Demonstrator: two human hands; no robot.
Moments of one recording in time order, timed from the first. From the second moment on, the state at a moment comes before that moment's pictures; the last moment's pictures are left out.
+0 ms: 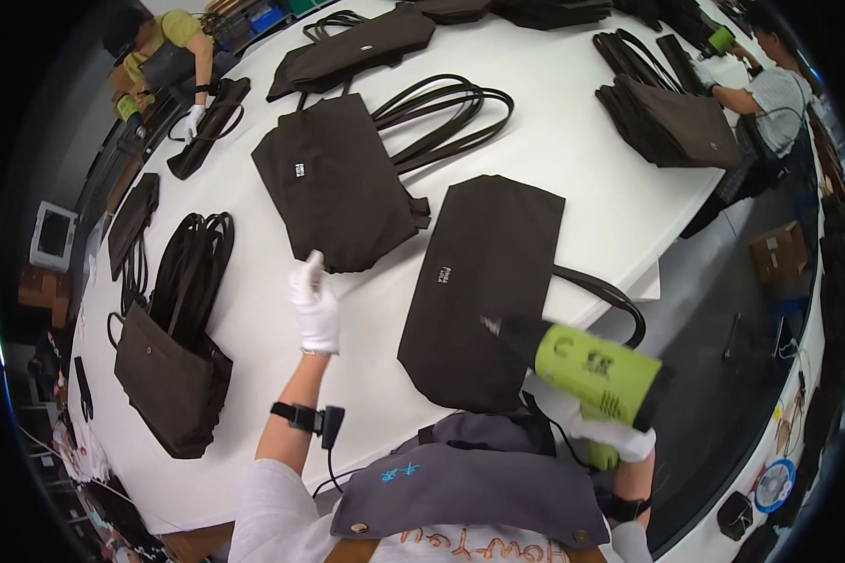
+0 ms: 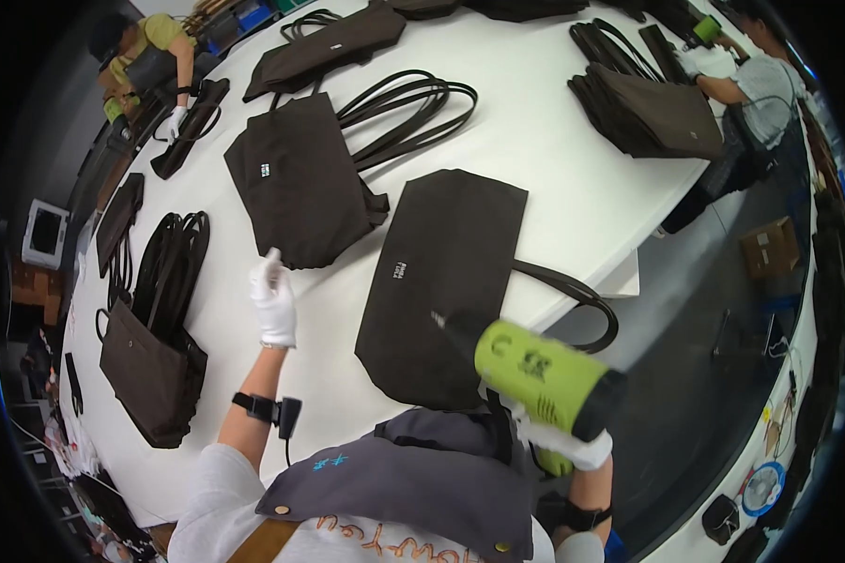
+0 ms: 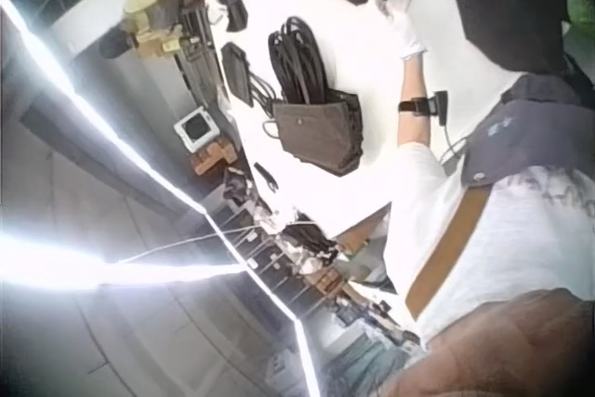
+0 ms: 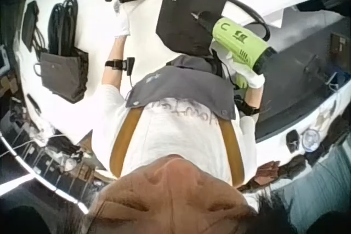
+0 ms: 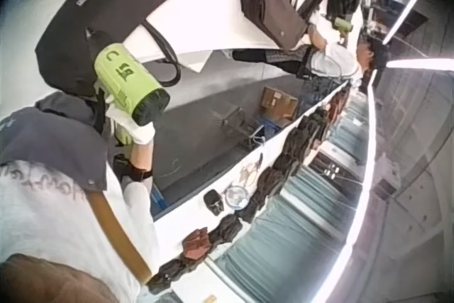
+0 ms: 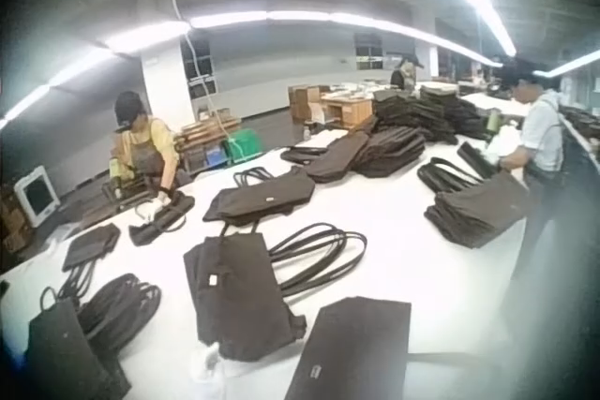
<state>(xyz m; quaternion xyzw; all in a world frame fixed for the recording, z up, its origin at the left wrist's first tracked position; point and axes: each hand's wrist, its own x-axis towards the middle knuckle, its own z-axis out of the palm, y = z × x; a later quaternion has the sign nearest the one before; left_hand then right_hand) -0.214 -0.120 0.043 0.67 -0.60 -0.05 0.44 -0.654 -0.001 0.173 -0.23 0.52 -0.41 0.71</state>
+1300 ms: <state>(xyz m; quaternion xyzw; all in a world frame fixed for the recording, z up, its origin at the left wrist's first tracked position) -0.352 0.001 0.077 0.32 -0.84 -0.44 -0.05 -0.646 -0.022 0.182 -0.40 0.59 -0.42 0.56</state>
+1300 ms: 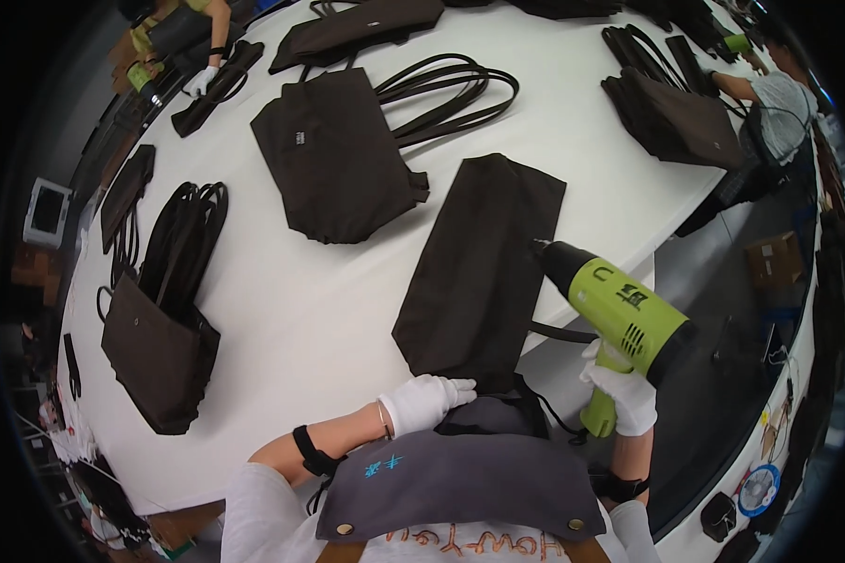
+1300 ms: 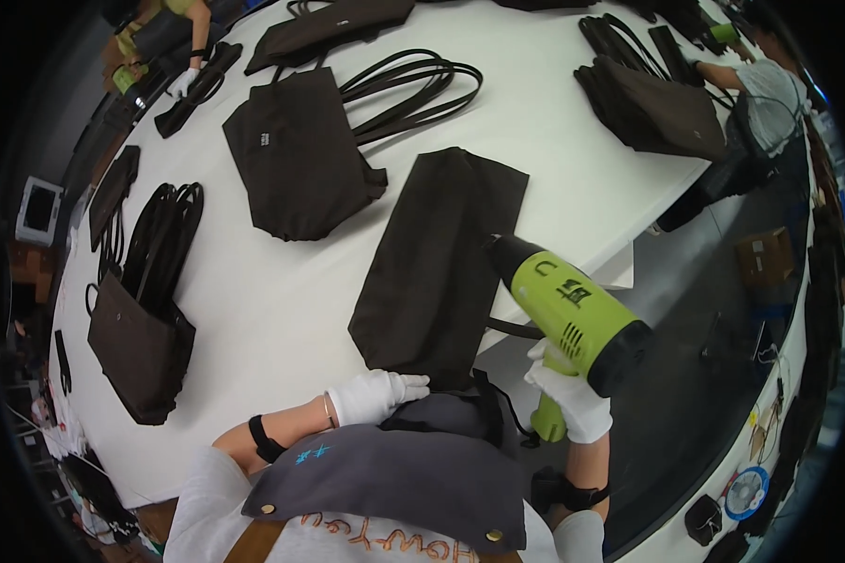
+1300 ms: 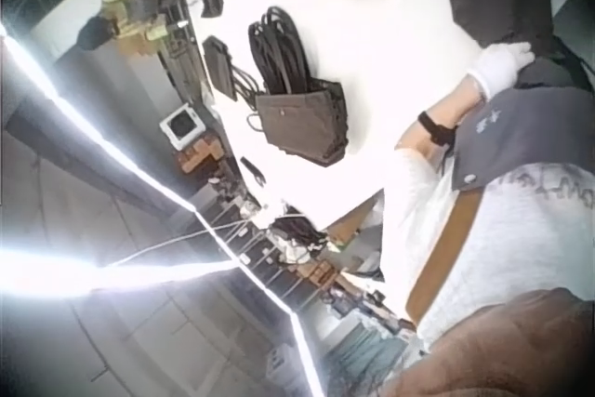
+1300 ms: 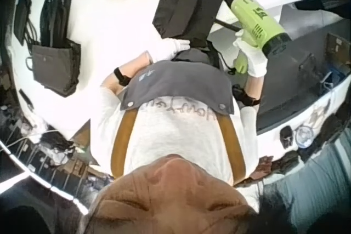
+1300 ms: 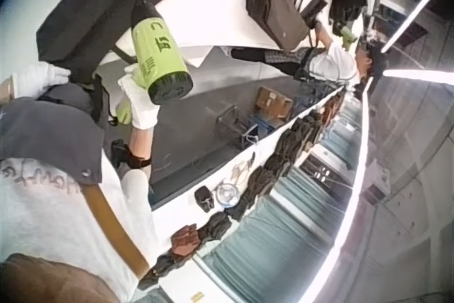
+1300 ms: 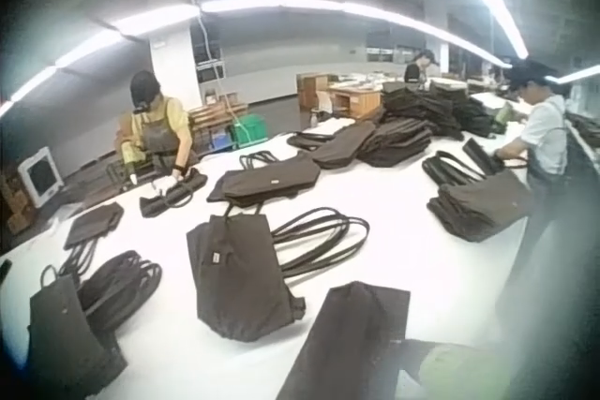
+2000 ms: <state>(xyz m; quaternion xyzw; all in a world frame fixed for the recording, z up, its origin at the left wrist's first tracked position) -0.355 -0.051 0.019 0.65 -0.57 -0.39 0.32 -0.710 0.062 0.175 -0.18 0.55 -0.67 0.47</state>
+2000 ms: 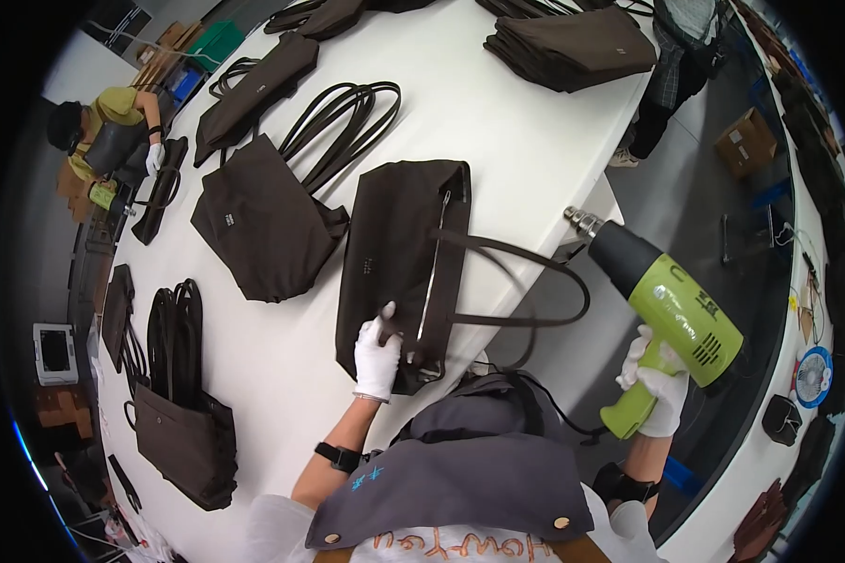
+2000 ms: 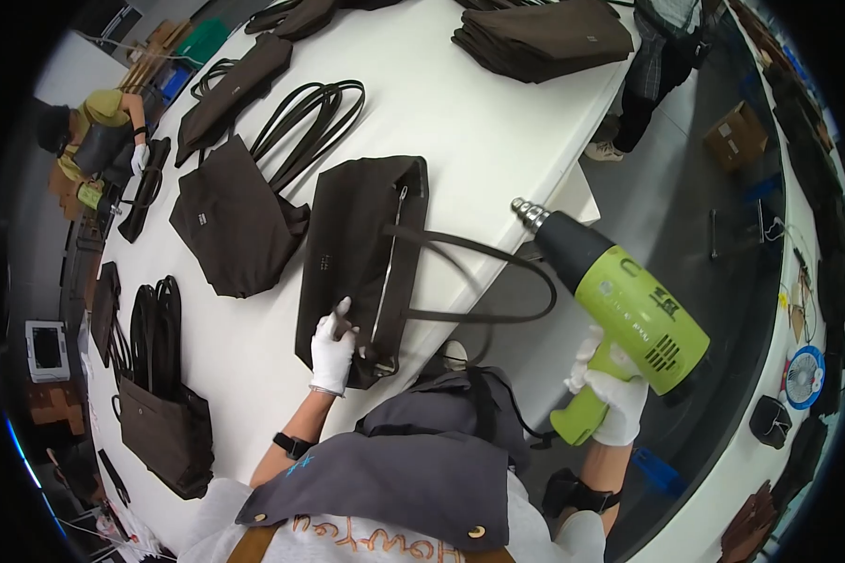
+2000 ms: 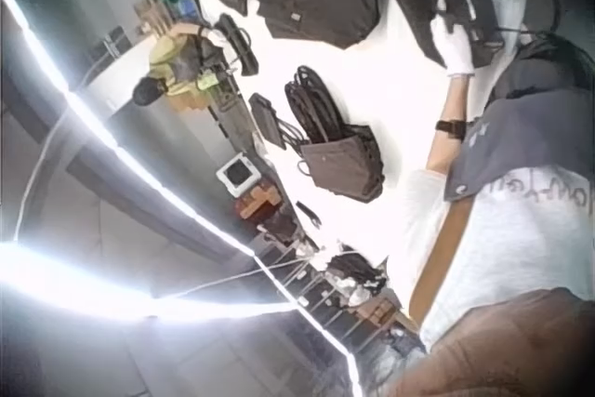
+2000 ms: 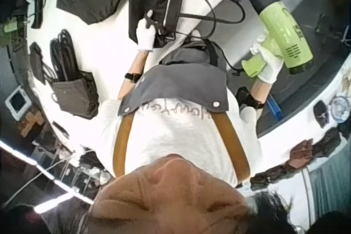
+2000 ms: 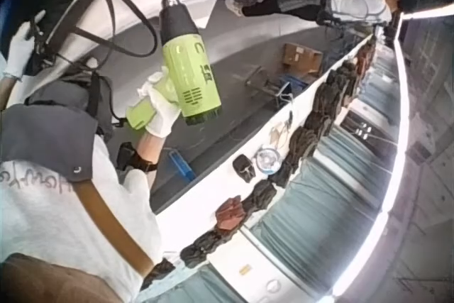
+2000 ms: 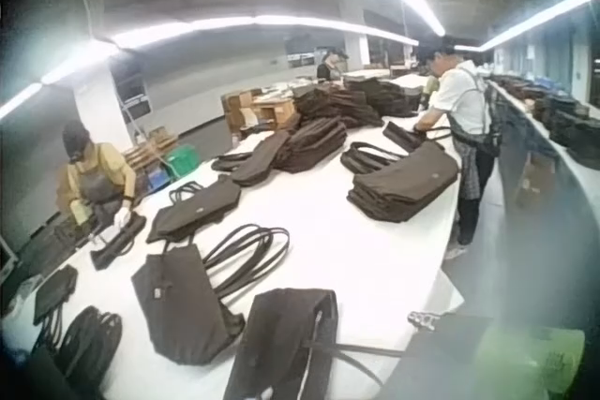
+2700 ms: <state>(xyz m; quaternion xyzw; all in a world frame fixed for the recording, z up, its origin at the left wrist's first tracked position) -0.299 -0.068 0.055 0.70 -0.69 -0.03 0.19 -0.684 0.026 0.134 -0.29 0.53 -0.45 0.66</state>
